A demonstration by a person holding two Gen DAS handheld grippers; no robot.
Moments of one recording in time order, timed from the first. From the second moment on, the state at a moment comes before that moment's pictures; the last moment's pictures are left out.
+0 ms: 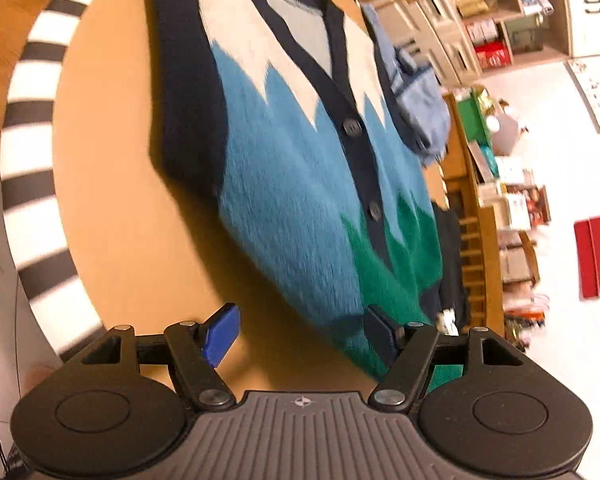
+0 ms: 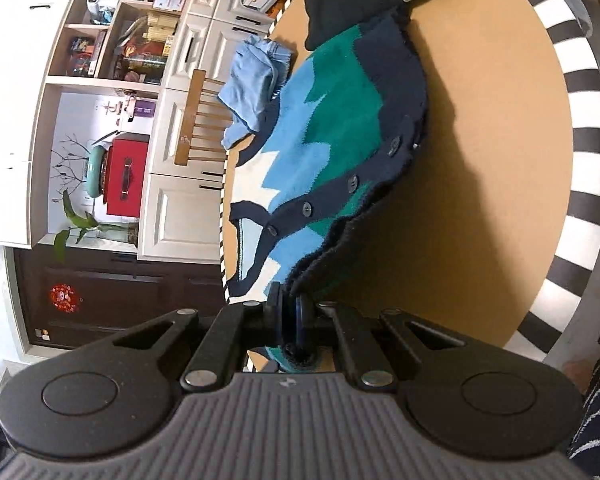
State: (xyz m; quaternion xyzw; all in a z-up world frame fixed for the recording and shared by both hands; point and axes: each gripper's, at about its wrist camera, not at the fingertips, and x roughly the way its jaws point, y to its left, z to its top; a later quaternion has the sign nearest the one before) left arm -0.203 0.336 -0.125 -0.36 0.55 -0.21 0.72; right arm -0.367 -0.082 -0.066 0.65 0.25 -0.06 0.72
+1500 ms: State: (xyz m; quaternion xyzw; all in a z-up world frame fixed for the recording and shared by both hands) left arm -0.017 0.474 -0.128 -0.31 0.45 -0.14 0.83; right arm -0.363 -0.060 -0.108 0.72 0.18 -0.16 0.65
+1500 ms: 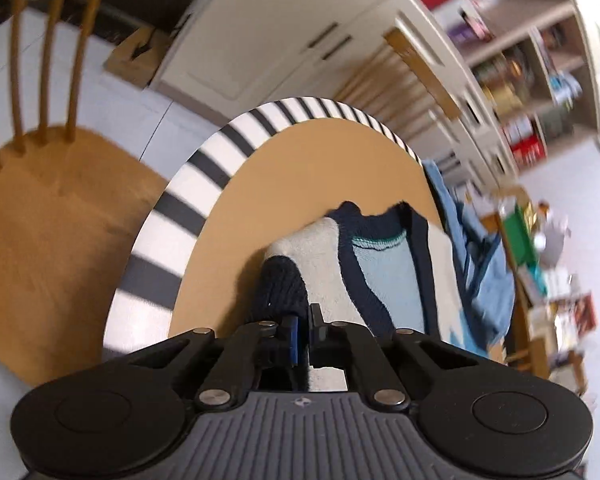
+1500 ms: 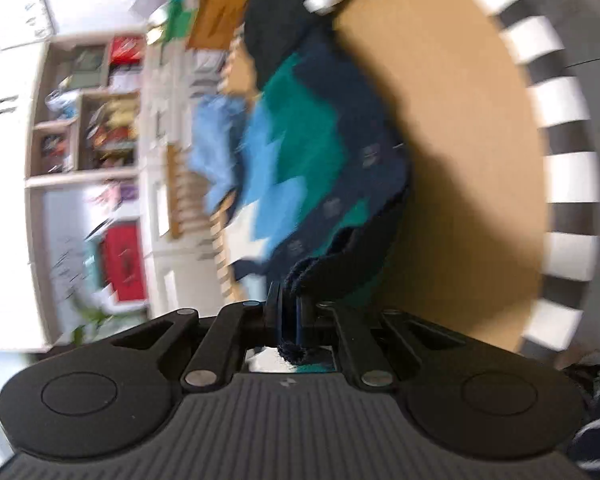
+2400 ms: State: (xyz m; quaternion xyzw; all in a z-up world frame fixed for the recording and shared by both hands) left arm 0.001 0.438 -0.125 -0.23 0.48 -0.17 0.83; right arm -0.402 0.021 -0.162 0.66 0.15 -0.24 0.69
